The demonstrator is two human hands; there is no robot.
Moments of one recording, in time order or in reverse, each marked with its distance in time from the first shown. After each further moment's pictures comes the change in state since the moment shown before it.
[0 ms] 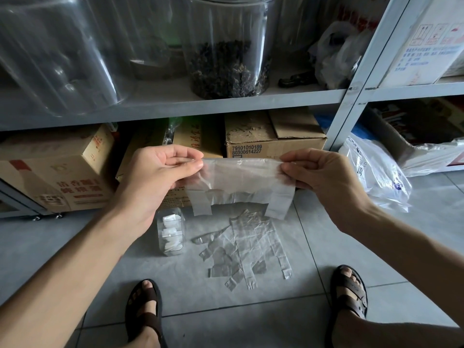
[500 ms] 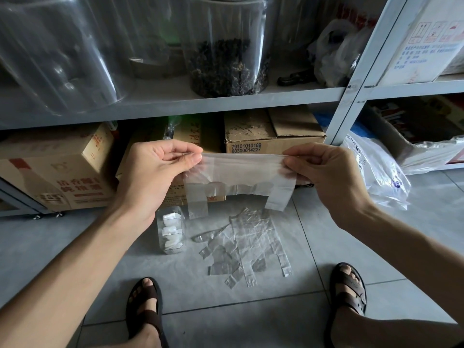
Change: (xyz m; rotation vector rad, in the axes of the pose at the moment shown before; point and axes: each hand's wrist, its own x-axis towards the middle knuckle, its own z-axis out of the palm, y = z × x) left_hand 0.002 -0.002 0.004 0.041 0.099 0.105; right_hand -0.001 0.000 0.000 -0.071 0.074 -0.126
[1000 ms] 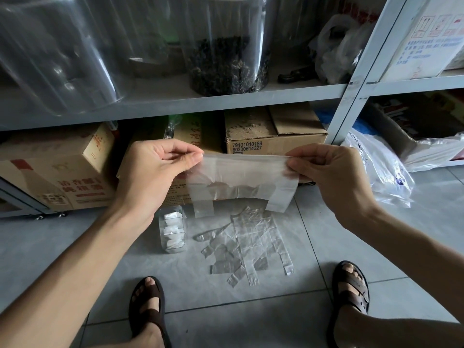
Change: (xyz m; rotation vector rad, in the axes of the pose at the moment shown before) left_hand 0.002 0.001 0.000 0.068 0.002 0.043; right_hand 0.000 0.003 -0.004 -0.062 0.015 -0.049
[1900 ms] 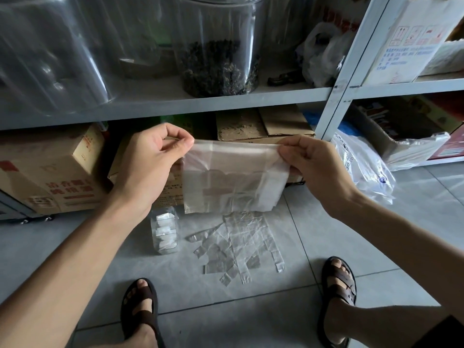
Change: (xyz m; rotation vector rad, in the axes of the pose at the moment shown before) left_hand 0.003 0.009 0.002 0.025 -0.032 0.084; right_hand 0.005 -0.003 -0.001 -0.094 -0.111 -0.037
